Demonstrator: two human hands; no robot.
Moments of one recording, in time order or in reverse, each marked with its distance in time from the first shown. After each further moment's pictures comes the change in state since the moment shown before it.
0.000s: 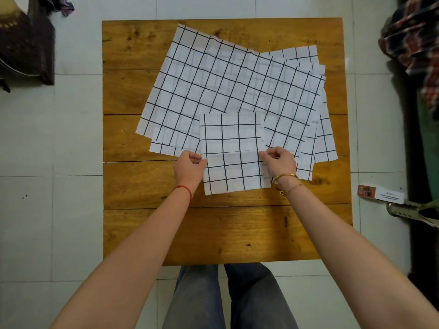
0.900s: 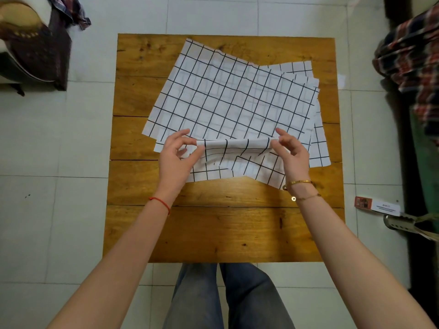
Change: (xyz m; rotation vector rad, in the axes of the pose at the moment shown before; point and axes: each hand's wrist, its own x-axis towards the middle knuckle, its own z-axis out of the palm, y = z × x) left_hand -0.042 0.030 -0.063 -0.329 -0.030 0.373; right_hand -0.033 -0.033 -0.045 0.475 -0.051 -0.252
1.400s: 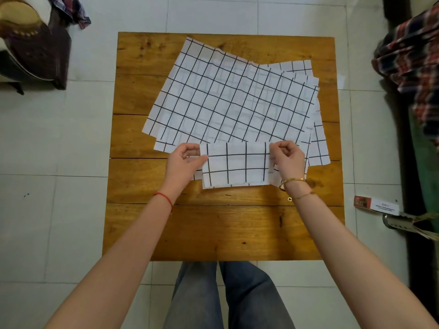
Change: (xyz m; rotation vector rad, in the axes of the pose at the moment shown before) left_hand 0.000 -0.016 0.011 -0.035 -0.081 -0.272; right_hand 0.000 0.015 0.006 -0.143 0.091 0.093
